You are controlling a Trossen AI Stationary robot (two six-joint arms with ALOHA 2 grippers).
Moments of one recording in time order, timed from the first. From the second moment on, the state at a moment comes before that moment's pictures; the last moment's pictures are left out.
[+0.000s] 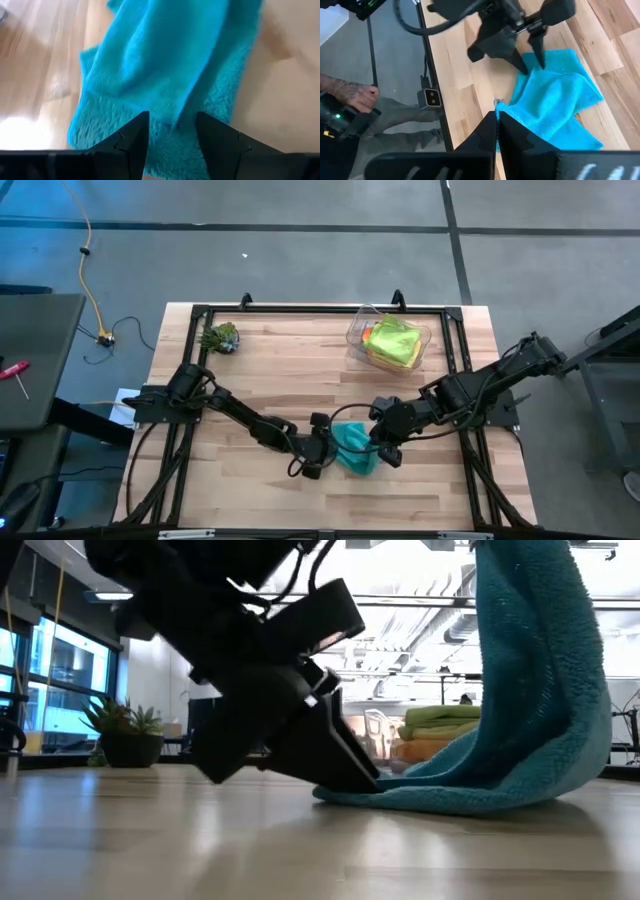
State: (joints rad) left arm -0.25 2.06 1.07 0.23 -0.34 0.06; right arm 0.43 1.39 1.31 -0.79 0.01 0.83
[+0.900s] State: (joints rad) left arm -0.20 2.06 1.07 0.23 -0.28 0.06; right arm 0.43 1.39 1.31 -0.77 0.02 0.84
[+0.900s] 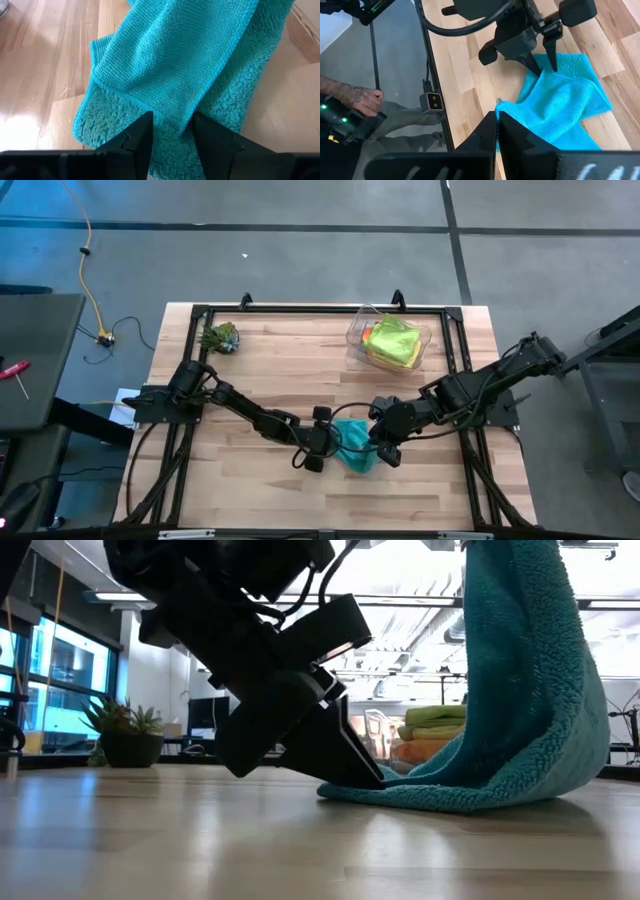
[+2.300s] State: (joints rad) left arm -0.04 1.35 1.07 -0.31 -0.31 0.11; right arm 0.39 1.22 1.31 -0.78 0.35 0.79
